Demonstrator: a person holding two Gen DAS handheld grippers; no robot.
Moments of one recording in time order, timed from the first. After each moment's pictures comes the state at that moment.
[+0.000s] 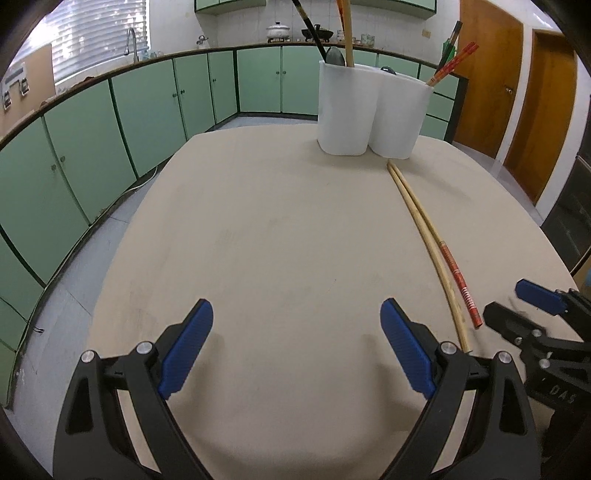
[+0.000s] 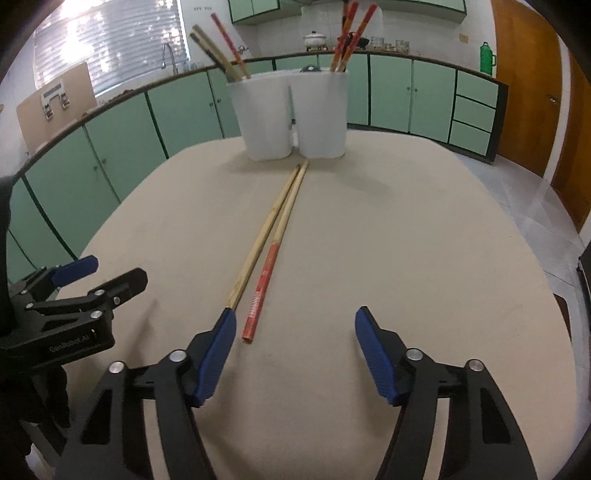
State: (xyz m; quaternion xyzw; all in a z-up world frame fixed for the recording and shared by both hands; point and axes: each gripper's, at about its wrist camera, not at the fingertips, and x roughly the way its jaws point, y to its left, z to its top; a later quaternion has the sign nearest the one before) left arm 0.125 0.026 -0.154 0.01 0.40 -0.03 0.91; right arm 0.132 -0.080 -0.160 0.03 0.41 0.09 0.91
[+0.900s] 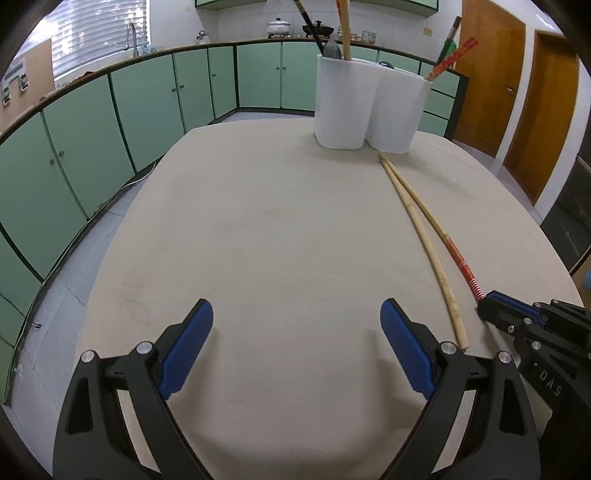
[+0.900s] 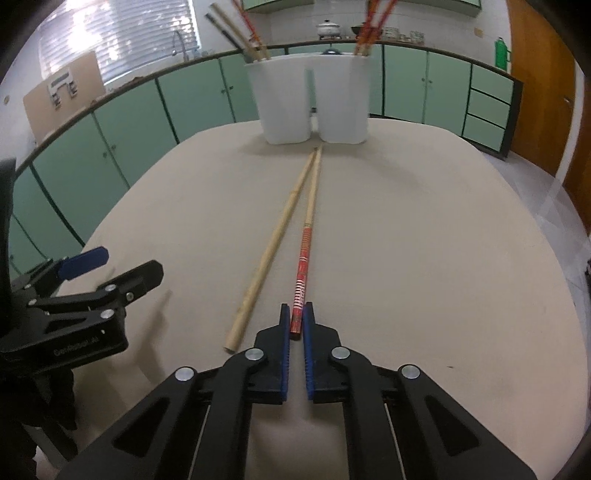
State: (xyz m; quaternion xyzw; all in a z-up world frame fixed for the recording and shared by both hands) left arm 0.125 0.018 -0.159 0.00 0.41 -0.03 0.91; right arm 0.137 -0.084 -0.163 0.03 0.42 0.10 0.90
